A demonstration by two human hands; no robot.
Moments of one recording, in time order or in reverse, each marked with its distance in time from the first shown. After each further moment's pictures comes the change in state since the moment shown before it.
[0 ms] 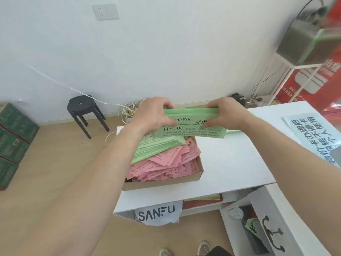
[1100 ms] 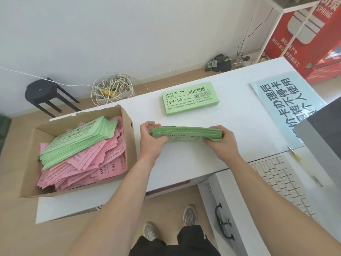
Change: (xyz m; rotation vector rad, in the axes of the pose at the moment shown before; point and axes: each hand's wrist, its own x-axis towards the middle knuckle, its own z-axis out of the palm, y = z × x) left_hand 0.036 0.097 0.309 -0.787 0.169 -0.492; right_hand -0.072 0.305 0.108 0.850 0.305 0.408
